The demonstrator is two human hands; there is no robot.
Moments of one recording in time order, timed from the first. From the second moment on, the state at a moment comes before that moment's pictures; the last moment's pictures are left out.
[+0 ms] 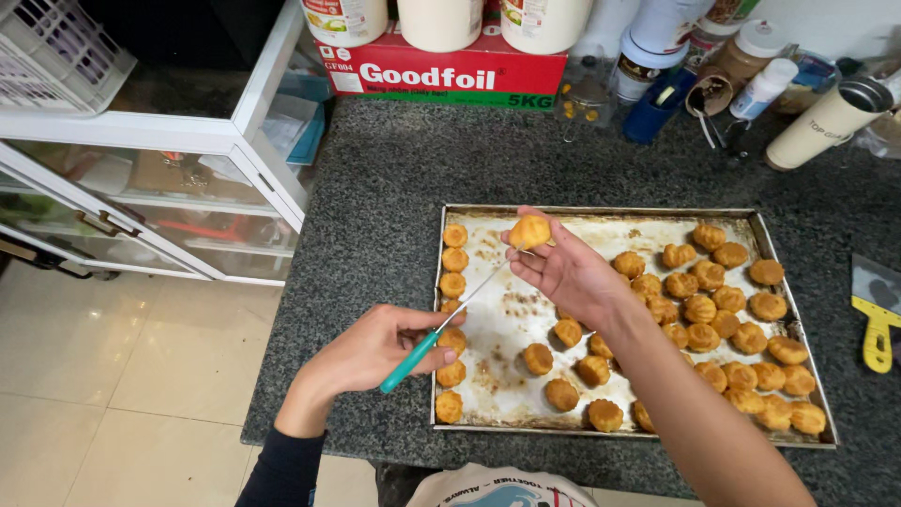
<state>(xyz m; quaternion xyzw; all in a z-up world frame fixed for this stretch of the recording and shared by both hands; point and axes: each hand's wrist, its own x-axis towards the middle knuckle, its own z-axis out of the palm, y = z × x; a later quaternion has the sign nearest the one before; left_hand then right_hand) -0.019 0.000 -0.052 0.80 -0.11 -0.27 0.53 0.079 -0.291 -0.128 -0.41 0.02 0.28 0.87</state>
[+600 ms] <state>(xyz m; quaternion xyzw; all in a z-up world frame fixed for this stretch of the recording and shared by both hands) -0.007 0.002 -0.054 0.82 -0.12 -0.27 0.48 0.078 -0.288 -0.122 -0.41 -0.02 0.30 0.86</state>
